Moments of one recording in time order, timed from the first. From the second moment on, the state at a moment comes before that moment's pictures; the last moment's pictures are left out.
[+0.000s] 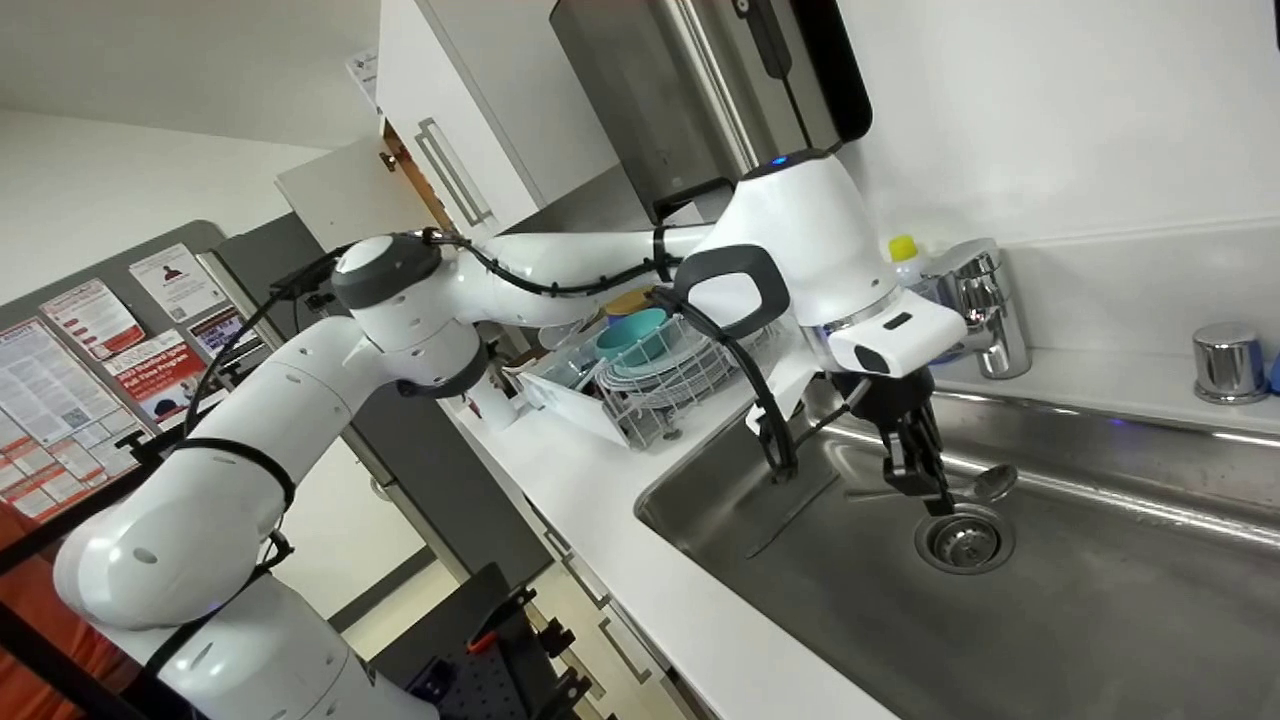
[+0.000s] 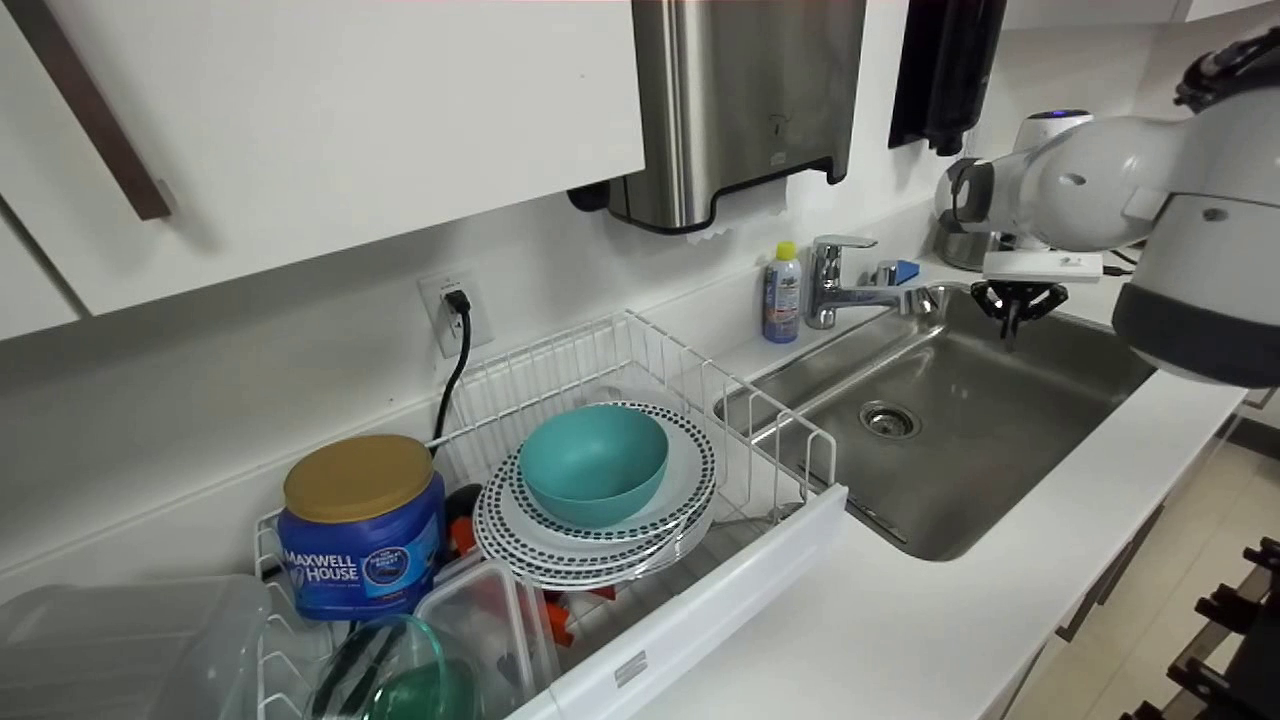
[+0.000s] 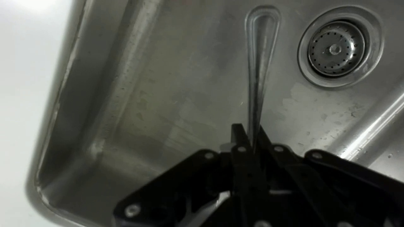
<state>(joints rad) -2.61 -1.33 1.84 -1.73 1.30 1.97 -0.05</state>
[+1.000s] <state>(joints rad) -2.60 -1.49 1.93 -1.69 1.41 1.99 0.07</state>
